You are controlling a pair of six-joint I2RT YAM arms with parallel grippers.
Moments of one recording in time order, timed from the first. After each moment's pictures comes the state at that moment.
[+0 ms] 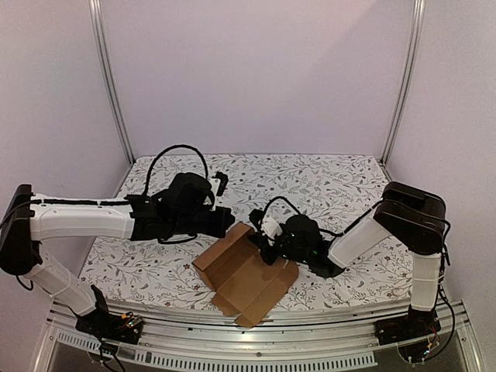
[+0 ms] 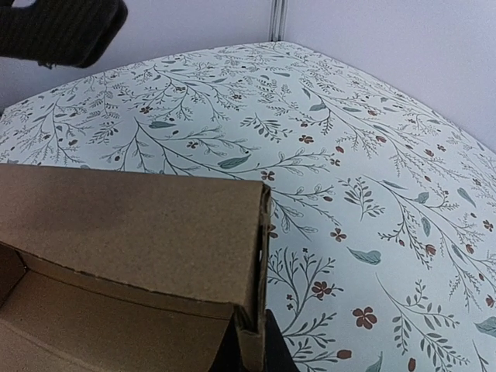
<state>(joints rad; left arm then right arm) -0.95 1.45 0.92 -0.12 -0.17 -0.53 0.98 2.03 0.82 0.88 0.04 -0.03</state>
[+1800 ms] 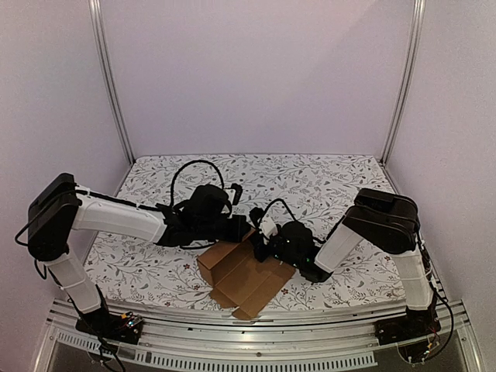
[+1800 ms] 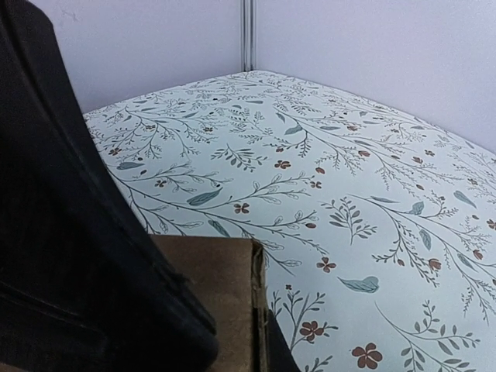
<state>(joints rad) -0.93 1.71 0.93 0.15 -0.06 -0.59 0.97 2.24 0.91 1.16 0.10 0.05</state>
